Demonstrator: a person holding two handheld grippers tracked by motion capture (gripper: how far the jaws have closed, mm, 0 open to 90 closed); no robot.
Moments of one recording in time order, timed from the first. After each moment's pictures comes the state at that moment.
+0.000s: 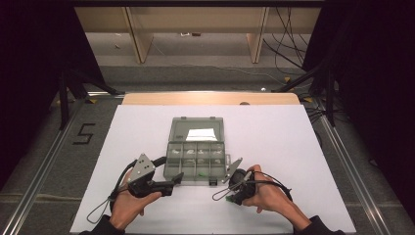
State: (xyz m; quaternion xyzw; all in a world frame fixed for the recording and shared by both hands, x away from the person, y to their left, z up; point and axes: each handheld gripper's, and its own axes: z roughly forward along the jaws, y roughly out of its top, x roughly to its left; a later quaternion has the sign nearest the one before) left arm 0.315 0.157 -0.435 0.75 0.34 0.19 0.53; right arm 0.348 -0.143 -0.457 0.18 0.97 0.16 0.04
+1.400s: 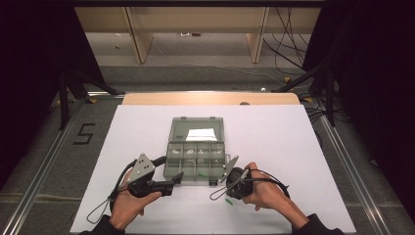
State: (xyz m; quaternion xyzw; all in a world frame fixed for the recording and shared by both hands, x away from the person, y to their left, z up) left arm 0.315 0.157 -0.435 0.75 0.34 0.20 0.53; right arm 0.351 -0.136 -0.447 0.15 0.97 0.16 0.03
